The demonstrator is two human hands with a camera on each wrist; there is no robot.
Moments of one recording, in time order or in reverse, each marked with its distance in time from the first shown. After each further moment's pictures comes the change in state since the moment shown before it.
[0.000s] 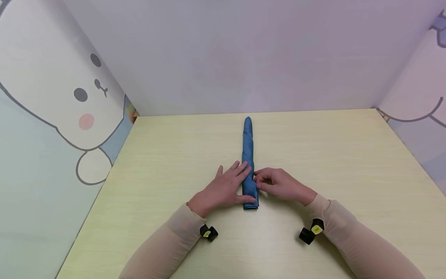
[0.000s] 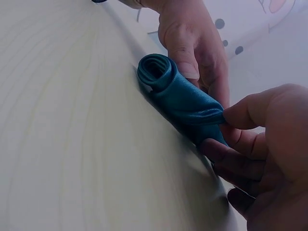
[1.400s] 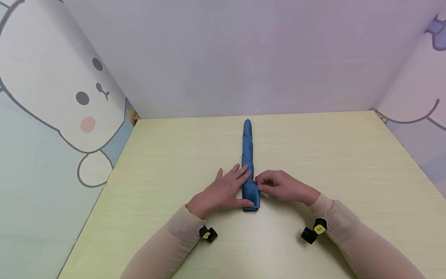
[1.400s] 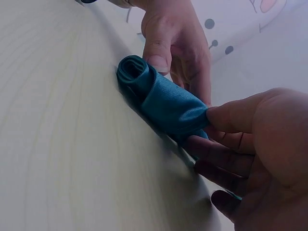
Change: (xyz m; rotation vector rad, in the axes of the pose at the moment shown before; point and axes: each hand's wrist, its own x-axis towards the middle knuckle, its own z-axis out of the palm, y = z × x) left_hand -0.005 -0.002 -0.002 -0.001 -0.048 0.042; right_hand -0.006 -0.002 -0.008 0.031 -0.082 -0.013
